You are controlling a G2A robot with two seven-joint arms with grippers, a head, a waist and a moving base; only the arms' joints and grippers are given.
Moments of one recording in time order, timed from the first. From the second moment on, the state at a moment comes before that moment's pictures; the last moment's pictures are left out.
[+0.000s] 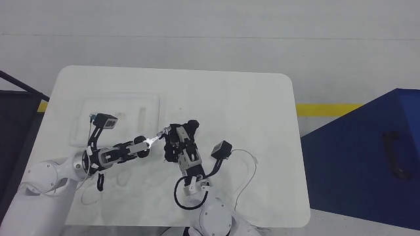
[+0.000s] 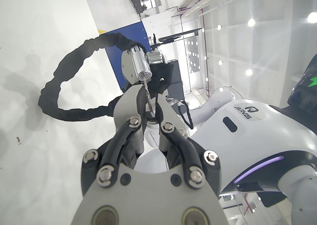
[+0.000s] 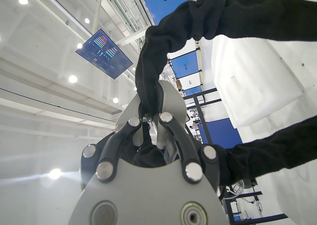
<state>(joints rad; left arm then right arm) 1.49 -0.92 -1.65 -1.61 -0.65 -0.49 -1.27 -1.38 -1.65 0.69 -1.58 0.20 -0.29 -0.41</state>
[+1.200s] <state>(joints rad) 1.58 -0.92 -1.67 -1.73 -0.28 -0.71 -1.04 -1.38 -1.65 0.70 -1.60 0.21 -0.29 -0.39</state>
